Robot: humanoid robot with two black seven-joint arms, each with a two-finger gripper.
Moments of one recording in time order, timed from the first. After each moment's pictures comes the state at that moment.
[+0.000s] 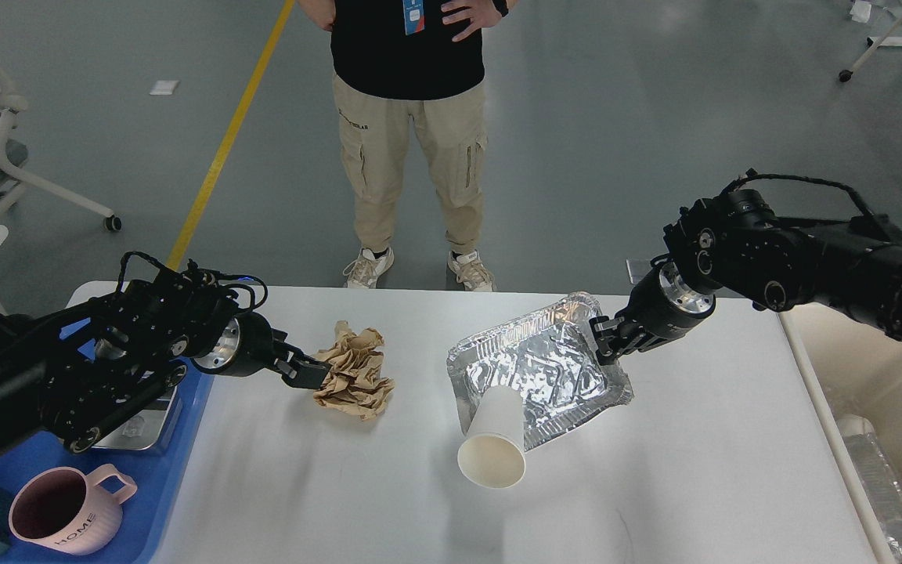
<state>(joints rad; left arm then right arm) -0.85 0.38 -0.43 -0.99 2.08 -0.62 -0.20 1.34 -0.24 -0.50 0.70 -0.79 0.84 0.21</state>
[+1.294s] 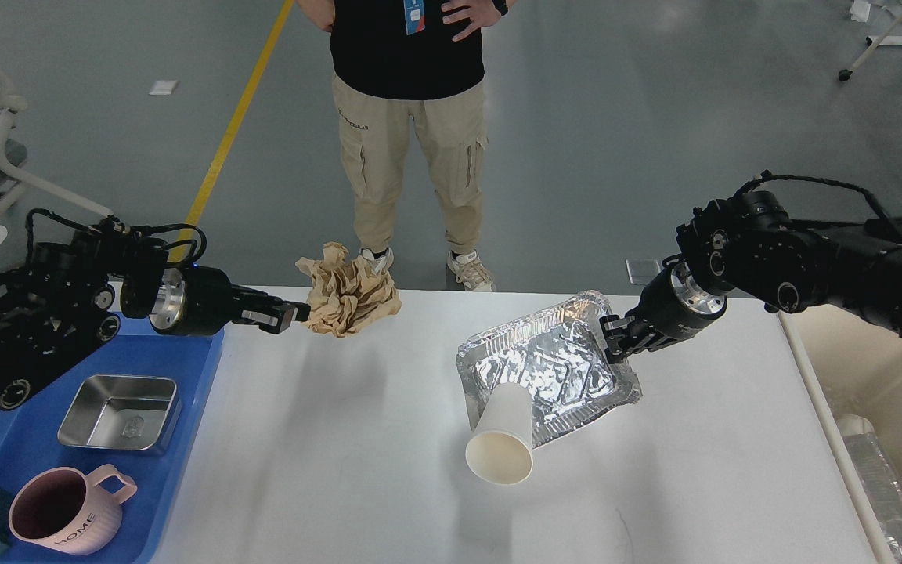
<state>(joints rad) -0.94 0.57 -0.37 -1.01 1.74 -0.52 -0.44 1.33 -0.26 -0.50 0.71 -0.80 0.82 0.21</state>
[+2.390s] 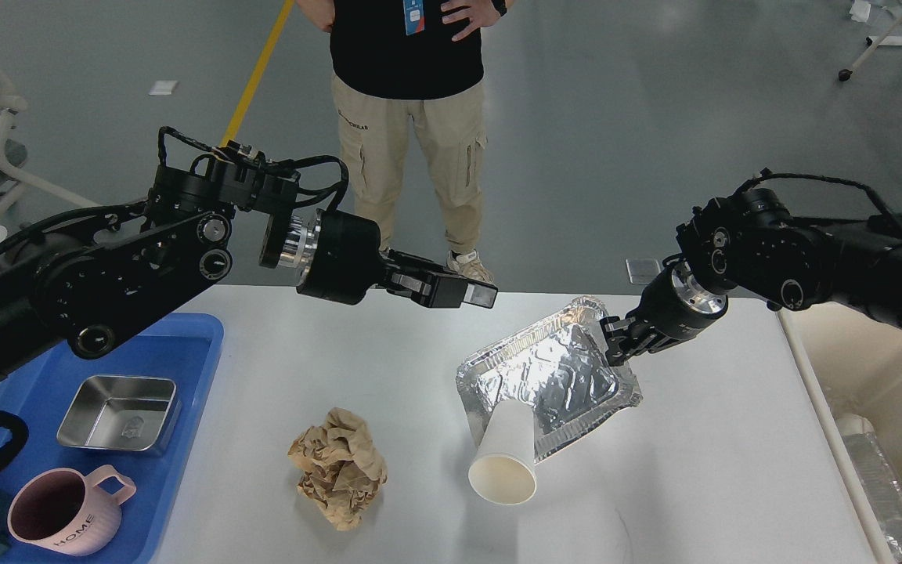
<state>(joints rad) -1.10 0.37 -0.47 -1.24 1.52 -0.73 -0.47 1.35 -0.28 -0.50 0.74 -0.80 0.84 0.21</state>
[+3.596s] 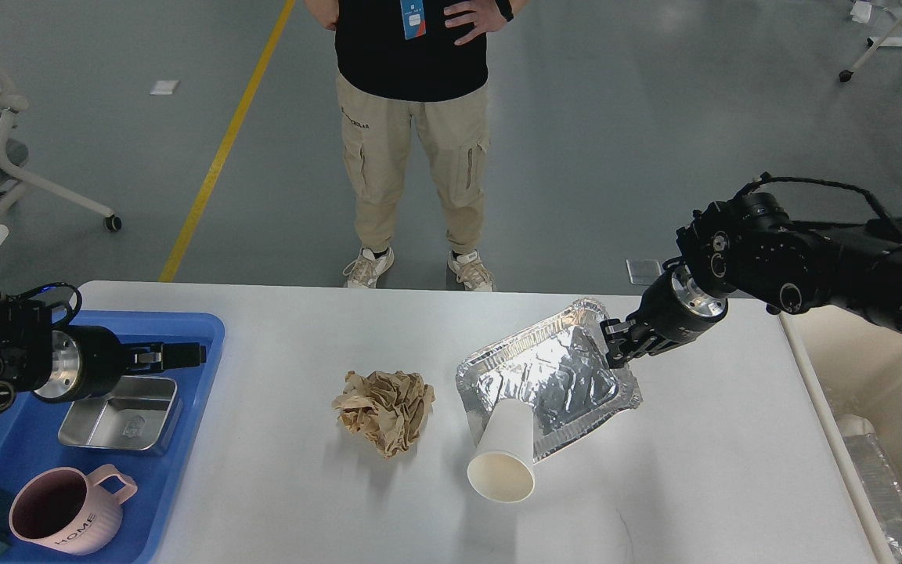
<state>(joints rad) -0.67 0.85 -0.44 -1.28 1.42 -0.48 0.10 1.33 -0.27 -0.50 0.73 -0.80 0.83 0.21</state>
